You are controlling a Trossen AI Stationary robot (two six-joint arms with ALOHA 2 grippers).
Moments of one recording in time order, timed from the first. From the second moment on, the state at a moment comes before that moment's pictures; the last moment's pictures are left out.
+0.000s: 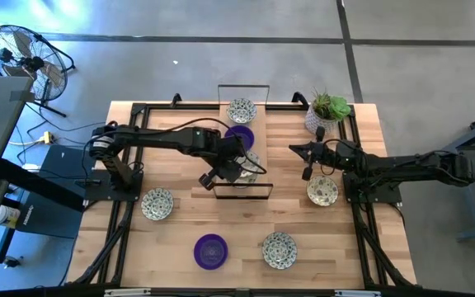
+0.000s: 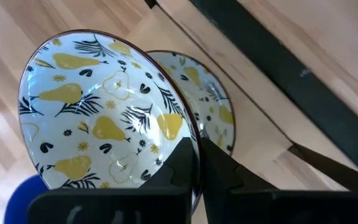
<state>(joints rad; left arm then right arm) 0.05 1.74 1.54 -0.91 0.09 0.83 -0.24 0.79 0.13 0.57 0.12 -0.19</state>
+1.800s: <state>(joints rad) 0.05 1.75 1.54 -0.94 0.12 0.78 -0.24 0.79 0.13 0.57 0.12 -0.19</state>
